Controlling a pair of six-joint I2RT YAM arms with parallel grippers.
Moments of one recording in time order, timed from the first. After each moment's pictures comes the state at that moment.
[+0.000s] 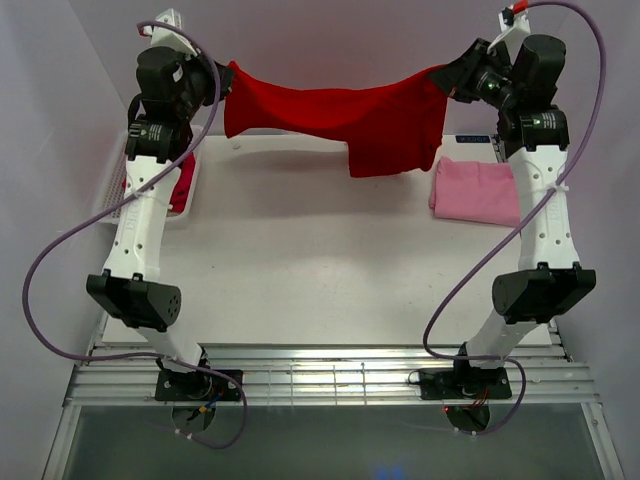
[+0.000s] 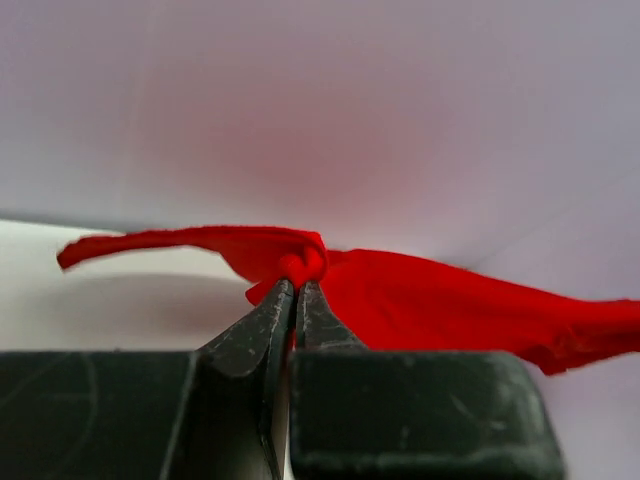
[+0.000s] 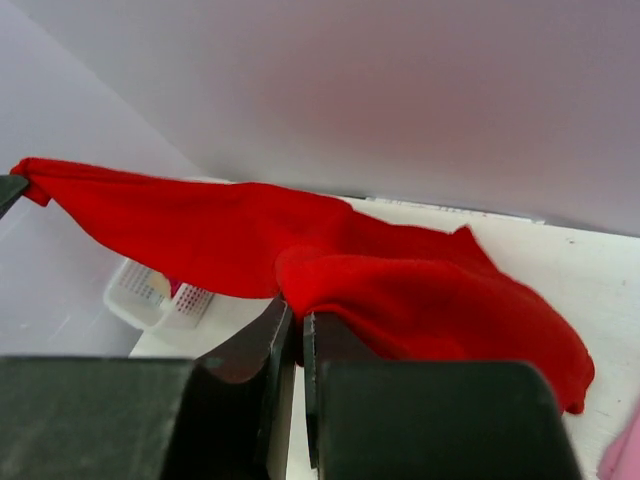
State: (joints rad) left arm -0.15 1.73 2.12 -0.44 0.07 -0.48; right arm 0.04 1.73 2.14 -0.46 -0.54 0.46
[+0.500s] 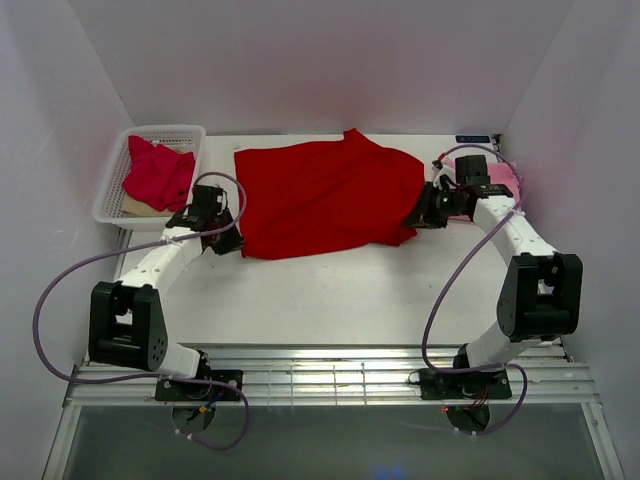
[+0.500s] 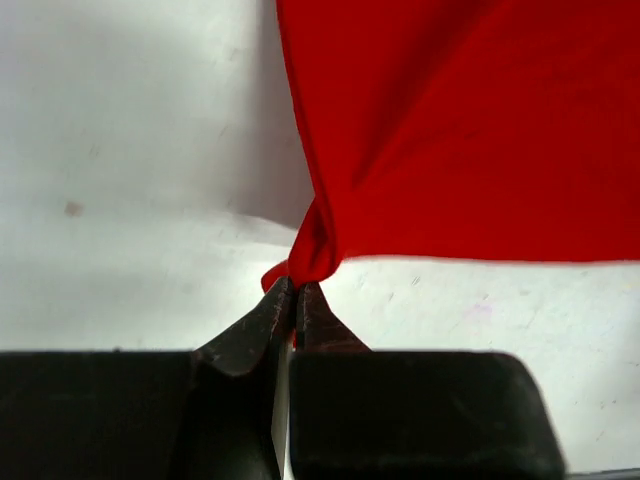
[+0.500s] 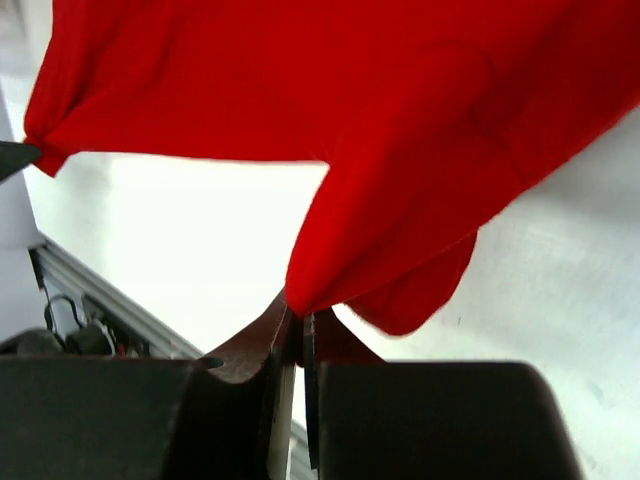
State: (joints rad) left arm -0.16 1.44 0.98 -0.47 0.04 -0.53; right arm 0.07 1.58 1.21 -0.56 -0.60 0.29
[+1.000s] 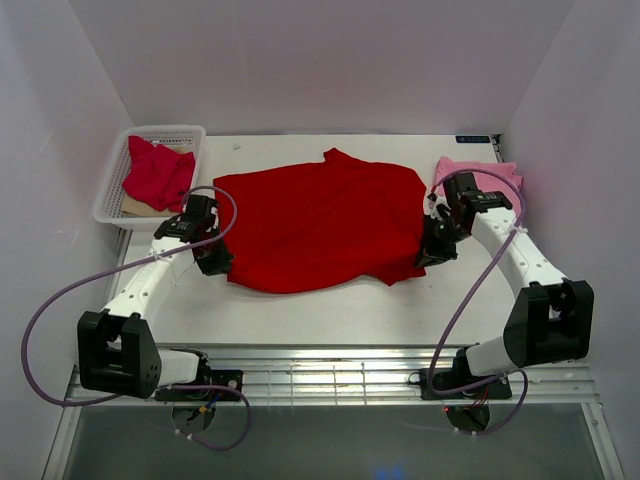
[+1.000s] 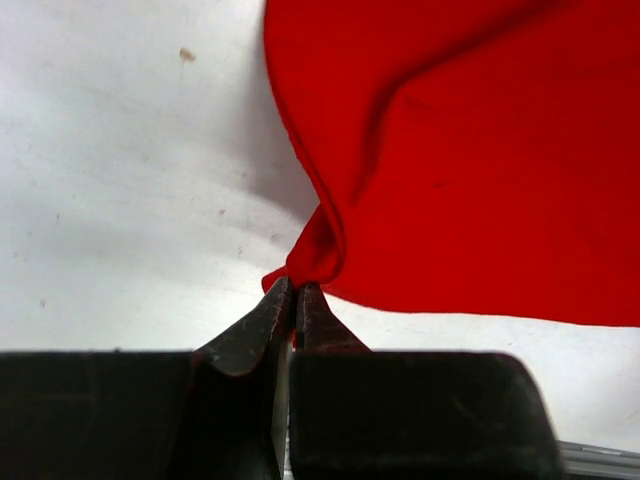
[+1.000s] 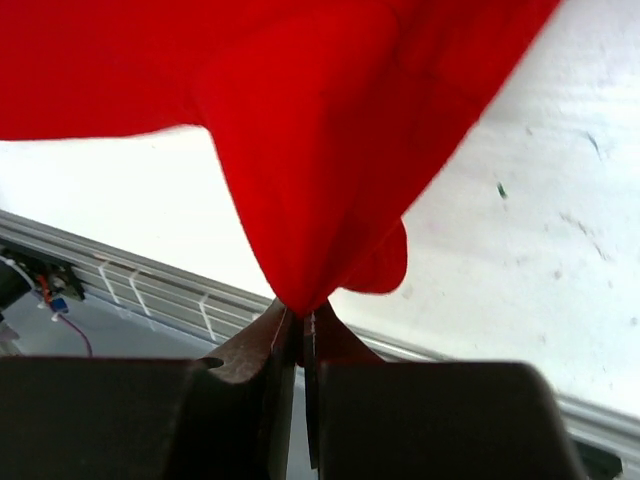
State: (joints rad) left arm -0.16 1.27 0.95 -0.80 -0.05 -0.60; right arm 0.17 1.45 1.16 -0.99 -0.38 0.23
